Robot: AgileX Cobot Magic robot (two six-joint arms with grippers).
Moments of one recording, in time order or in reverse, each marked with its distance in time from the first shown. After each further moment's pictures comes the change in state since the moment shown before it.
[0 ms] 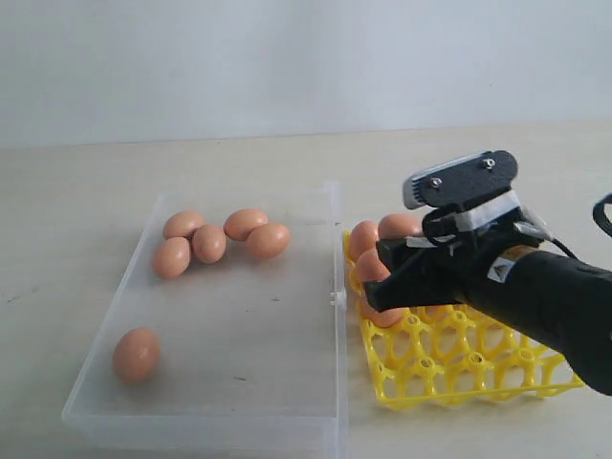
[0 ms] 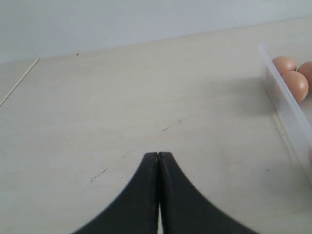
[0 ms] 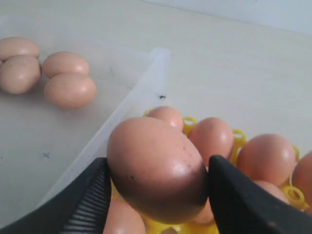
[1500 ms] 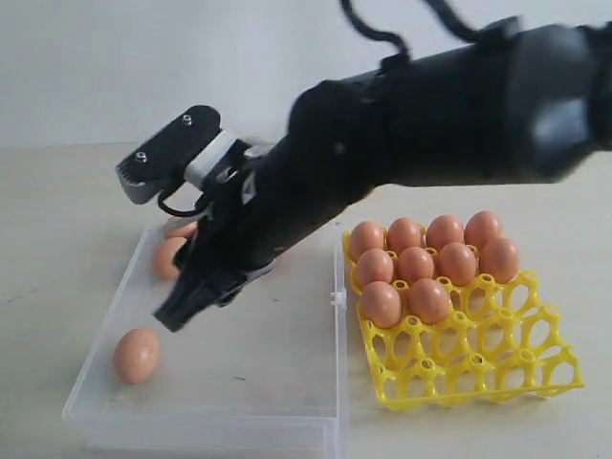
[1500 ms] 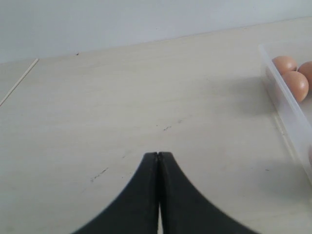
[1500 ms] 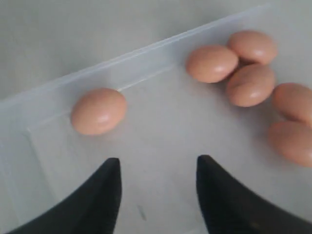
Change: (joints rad) left arm 0.000 0.000 0.000 0.000 0.000 0.000; right arm 0.249 0.239 -0.784 -0.227 0.974 -0.068
